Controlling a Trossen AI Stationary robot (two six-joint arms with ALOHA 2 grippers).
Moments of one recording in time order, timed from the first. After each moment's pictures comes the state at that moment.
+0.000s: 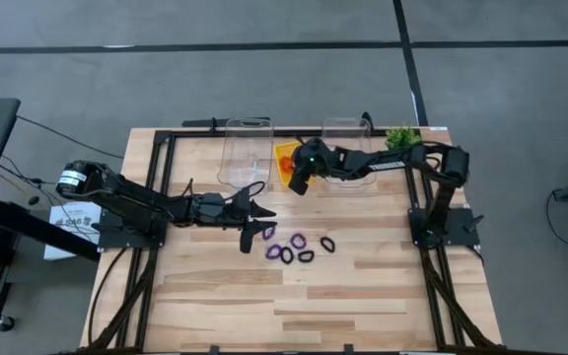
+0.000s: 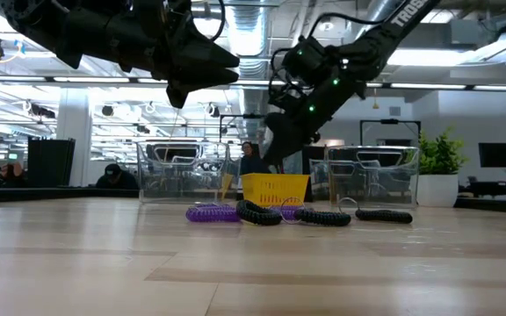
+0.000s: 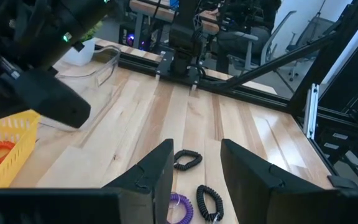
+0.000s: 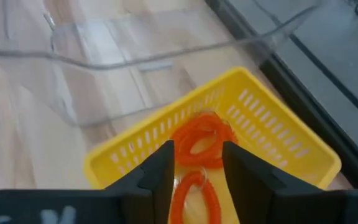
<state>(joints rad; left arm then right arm) -0.14 1.40 0.52 0.70 -0.15 -0.24 -0.33 1.81 1.06 0.05 0.16 -0.08</state>
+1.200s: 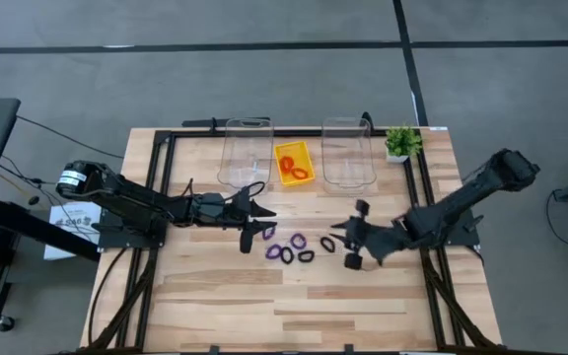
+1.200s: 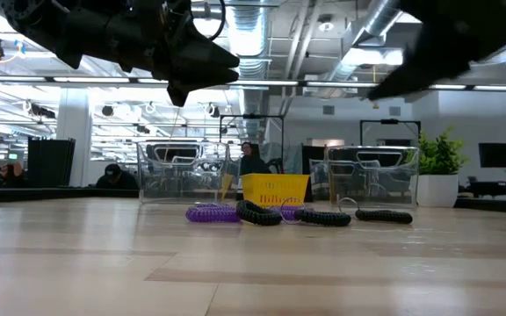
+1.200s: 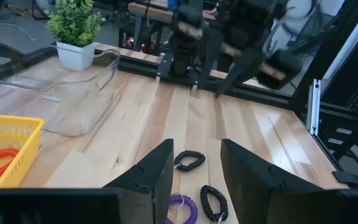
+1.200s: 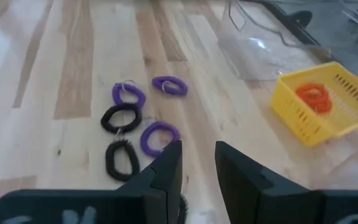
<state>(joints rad) -0.14 1.40 0.52 0.70 -0.15 -0.20 0.49 1.21 0.58 -0.06 0.65 0.28</state>
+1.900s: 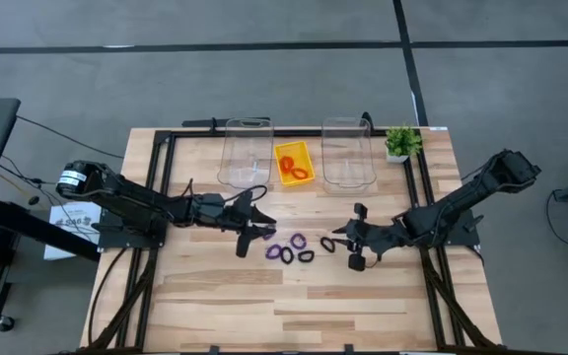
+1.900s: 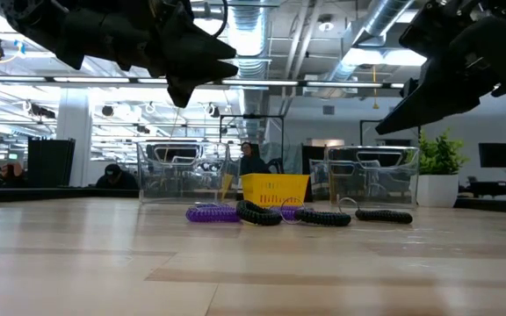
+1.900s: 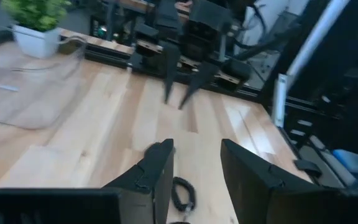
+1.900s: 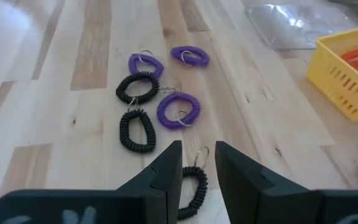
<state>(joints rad) -0.15 1.40 0.52 0.70 -0.02 -0.25 0.43 1.21 0.46 0.07 0.47 0.28</state>
